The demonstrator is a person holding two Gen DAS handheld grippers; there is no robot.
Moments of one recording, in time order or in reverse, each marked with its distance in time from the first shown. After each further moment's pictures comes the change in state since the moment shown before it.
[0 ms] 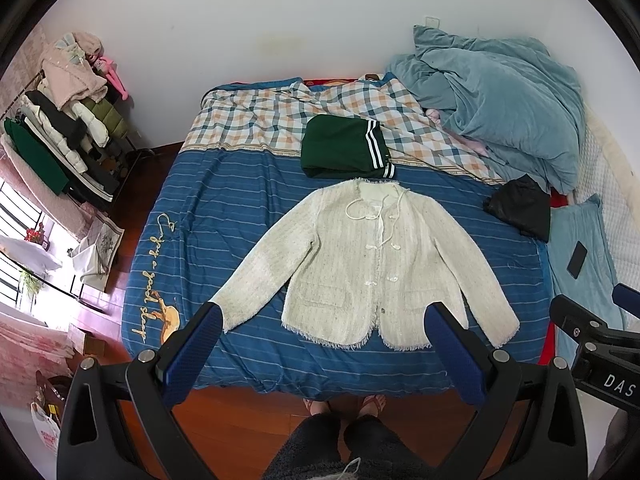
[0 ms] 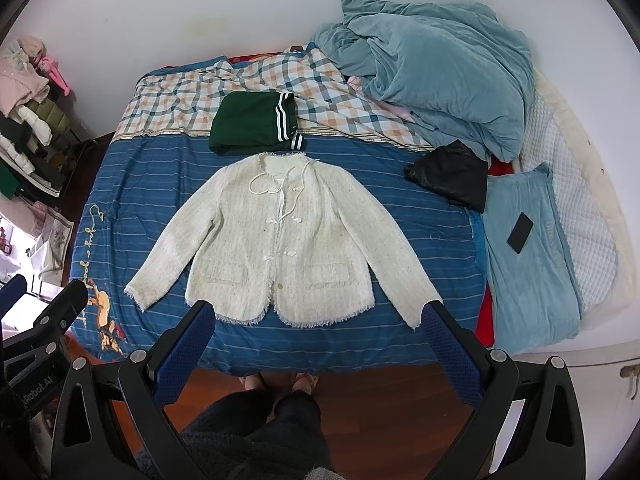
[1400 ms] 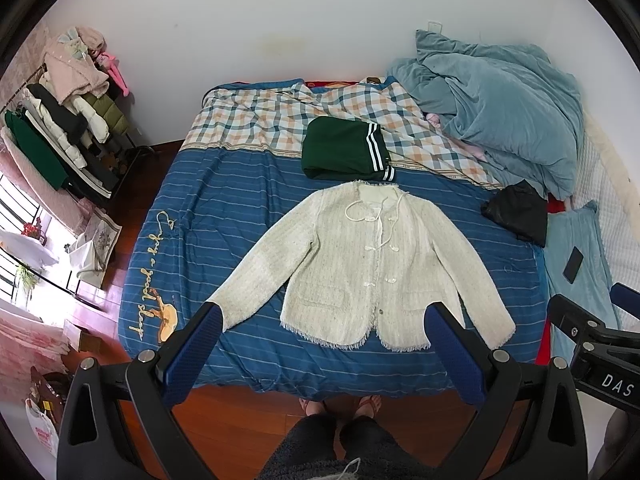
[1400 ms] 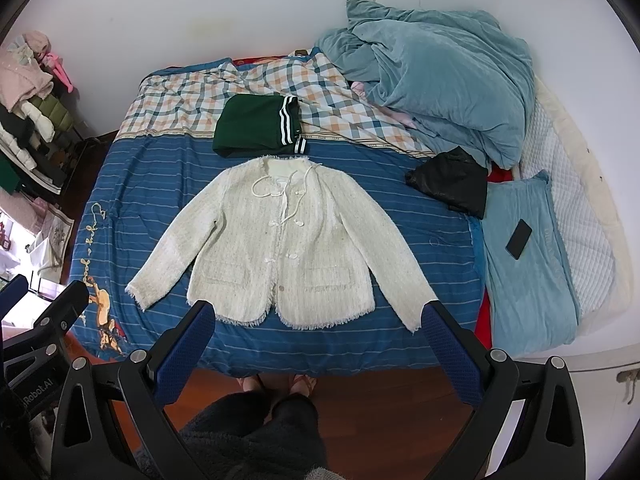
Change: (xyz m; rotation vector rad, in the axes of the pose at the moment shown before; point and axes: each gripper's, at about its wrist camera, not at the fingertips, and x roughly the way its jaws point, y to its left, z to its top) left arm -0.002 0.000 -0.001 -0.007 0.000 -0.004; right arm -0.003 0.004 0.003 -0.005 -0.009 -0.007
